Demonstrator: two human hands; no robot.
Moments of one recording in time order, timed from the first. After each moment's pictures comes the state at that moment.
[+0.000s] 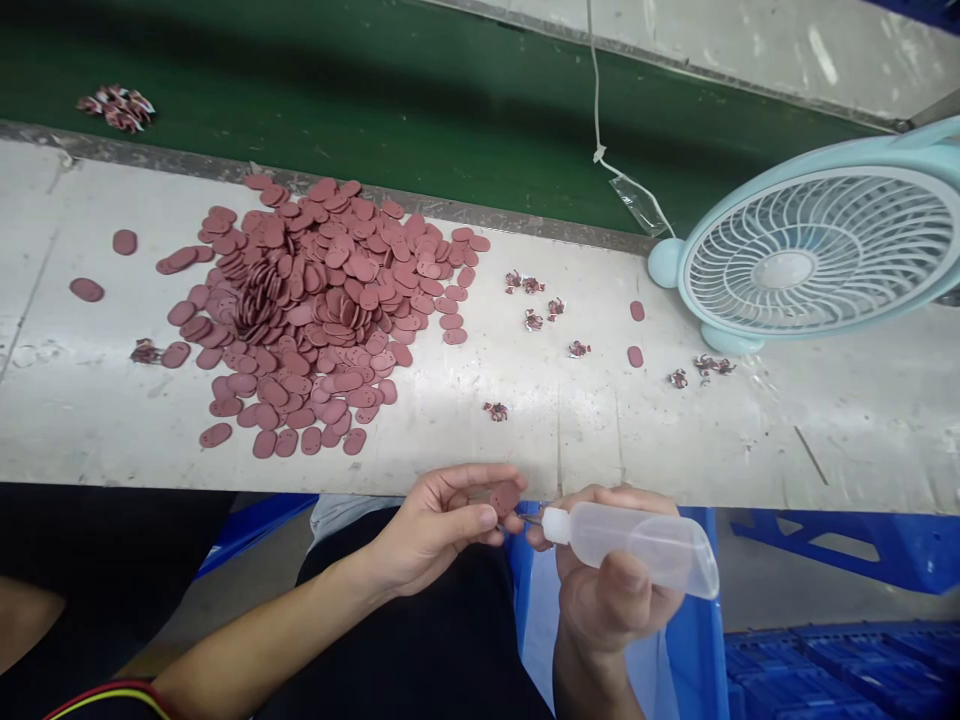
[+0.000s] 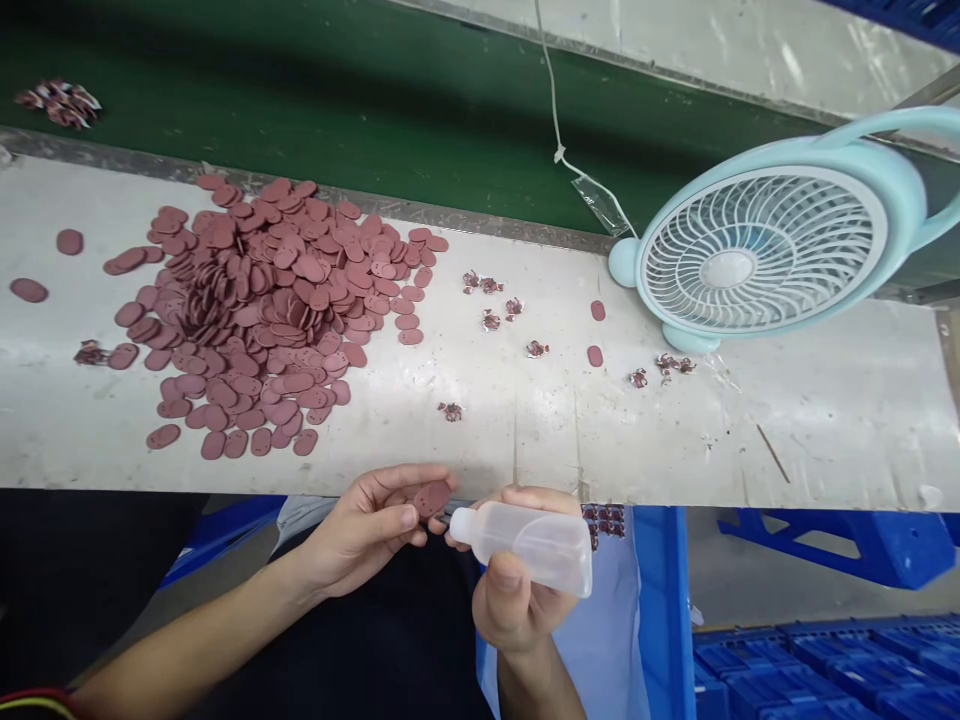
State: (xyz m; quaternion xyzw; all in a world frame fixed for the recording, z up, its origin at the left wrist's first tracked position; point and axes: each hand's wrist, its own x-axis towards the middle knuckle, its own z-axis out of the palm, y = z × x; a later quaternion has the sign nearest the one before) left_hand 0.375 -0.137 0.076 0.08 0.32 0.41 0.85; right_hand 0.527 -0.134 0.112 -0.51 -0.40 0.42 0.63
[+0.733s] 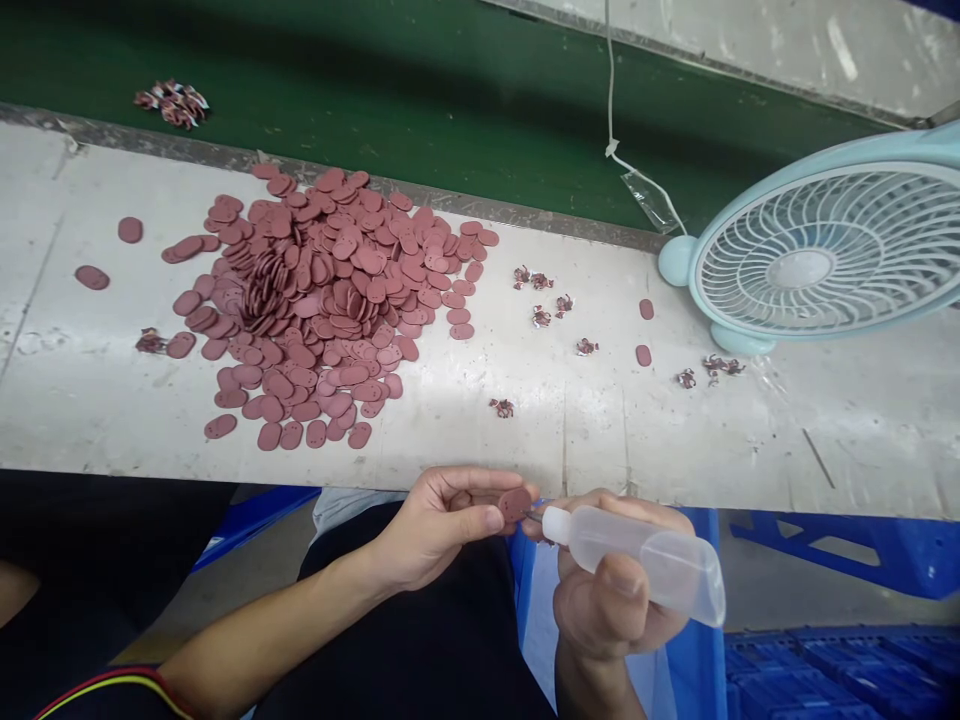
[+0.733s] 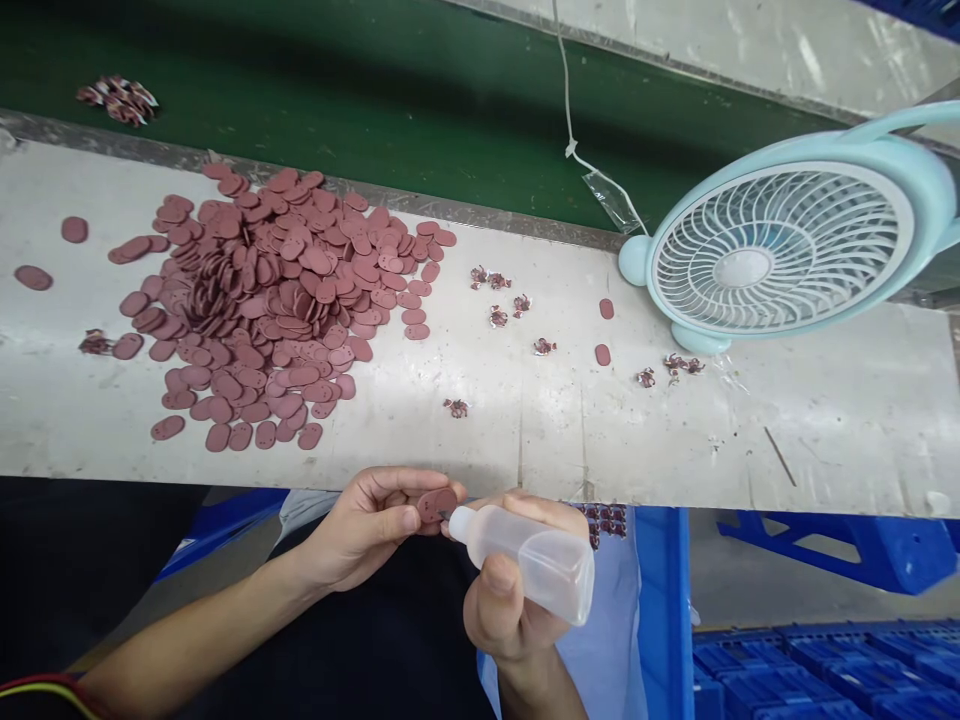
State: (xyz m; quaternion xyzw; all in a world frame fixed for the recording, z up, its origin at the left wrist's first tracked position) left_hand 0.375 -0.141 0.073 0.10 0.31 0.43 0.84; right_hand 0.523 -0.141 0.109 -0.53 -0.43 0.44 0.58
